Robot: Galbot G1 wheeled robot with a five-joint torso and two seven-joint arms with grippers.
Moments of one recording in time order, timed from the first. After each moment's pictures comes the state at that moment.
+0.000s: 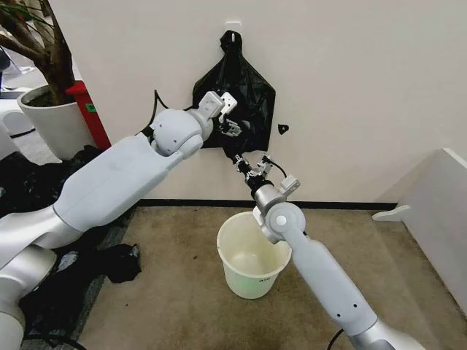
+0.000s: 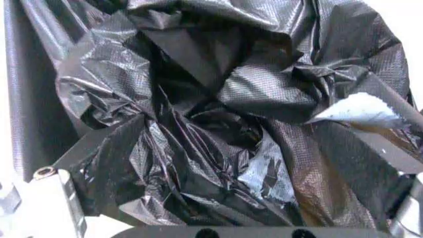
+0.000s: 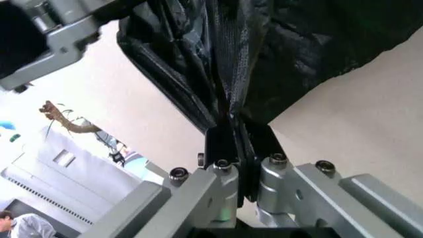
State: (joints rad) left arm -0.05 -1.02 0.43 -1.59 -0.58 0.73 -0.07; right arm -0.70 1.35 0.00 1.66 1.28 -0.03 0.21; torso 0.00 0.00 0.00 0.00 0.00
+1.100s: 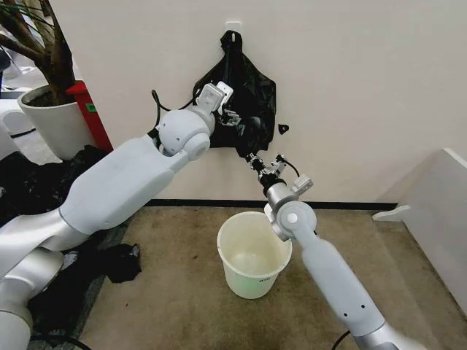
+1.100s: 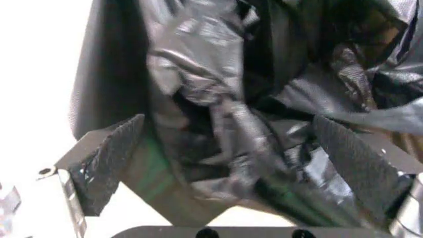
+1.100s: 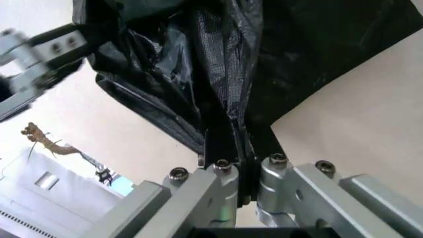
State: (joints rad) left arm -0.02 -1.08 0.39 -1.59 -0.83 0.74 -0.45; right arm -0.72 1.32 0.07 1.66 1.28 -0.03 0.22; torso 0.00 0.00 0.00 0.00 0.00
